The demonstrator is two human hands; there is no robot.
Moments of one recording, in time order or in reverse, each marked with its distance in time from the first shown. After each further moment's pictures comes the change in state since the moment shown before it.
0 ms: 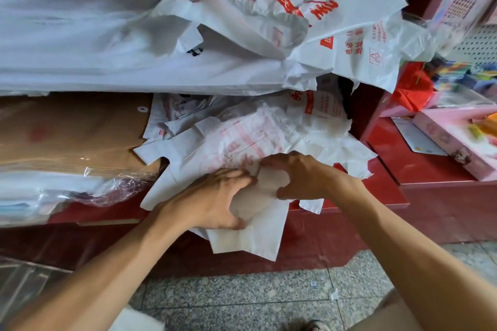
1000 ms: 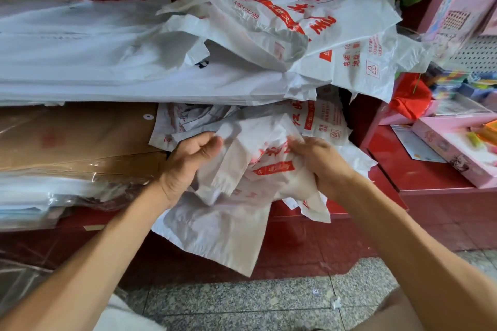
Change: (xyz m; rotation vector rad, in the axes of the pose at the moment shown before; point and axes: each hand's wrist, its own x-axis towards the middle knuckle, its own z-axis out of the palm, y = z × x) left_hand -0.012 -0.013 -0.051 -1.151 0.419 -0.107; right_hand -0.015 -0.018 -0.020 1.409 0.345 0.173
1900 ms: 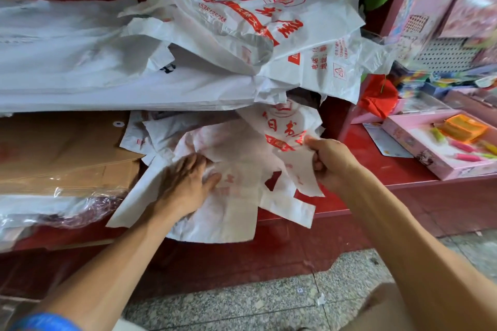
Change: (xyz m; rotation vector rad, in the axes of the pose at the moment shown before) left_hand 0.039 -0.078 0.016 1.320 0.040 0.059; right_hand 0.007 -0.010 -0.049 0.099 0.384 0.133
